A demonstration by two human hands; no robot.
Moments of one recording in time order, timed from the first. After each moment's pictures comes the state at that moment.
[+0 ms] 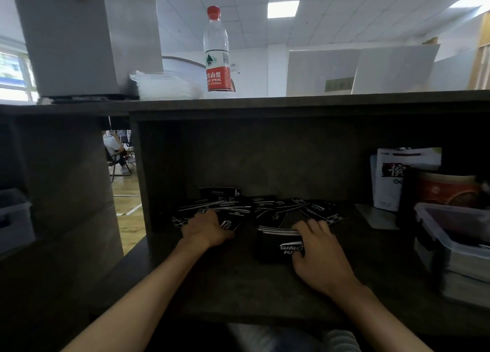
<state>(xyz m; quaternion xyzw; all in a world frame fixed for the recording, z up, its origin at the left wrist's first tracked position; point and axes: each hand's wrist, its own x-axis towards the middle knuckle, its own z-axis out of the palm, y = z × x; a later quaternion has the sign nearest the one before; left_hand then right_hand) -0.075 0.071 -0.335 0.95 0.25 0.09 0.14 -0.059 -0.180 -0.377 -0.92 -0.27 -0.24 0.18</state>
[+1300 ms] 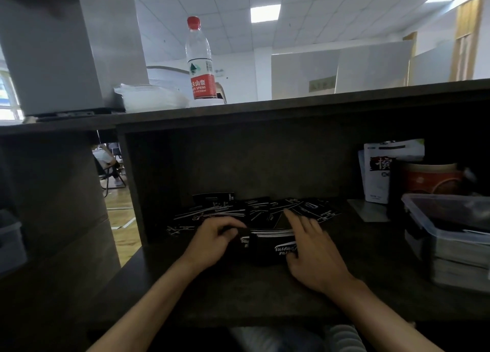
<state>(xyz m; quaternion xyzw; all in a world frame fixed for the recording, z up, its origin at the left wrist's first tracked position) -0.110 0.052 -0.339 0.89 -0.06 0.19 0.40 -0.064 -0.181 -0.376 -0.92 -0.26 -0.22 0.20</state>
